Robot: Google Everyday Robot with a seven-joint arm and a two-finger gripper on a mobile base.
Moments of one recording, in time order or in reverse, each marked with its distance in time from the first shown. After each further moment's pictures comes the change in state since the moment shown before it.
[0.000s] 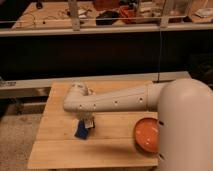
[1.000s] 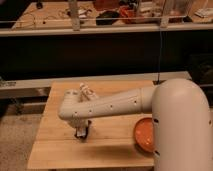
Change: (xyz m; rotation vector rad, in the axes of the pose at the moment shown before) arm -0.036 -0.039 0.013 0.061 -0.047 0.087
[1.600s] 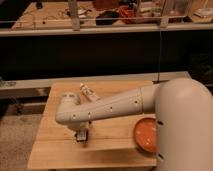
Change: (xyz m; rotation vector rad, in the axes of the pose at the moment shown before) arm -0.017 0.007 -0.015 -0.060 -0.016 0.040
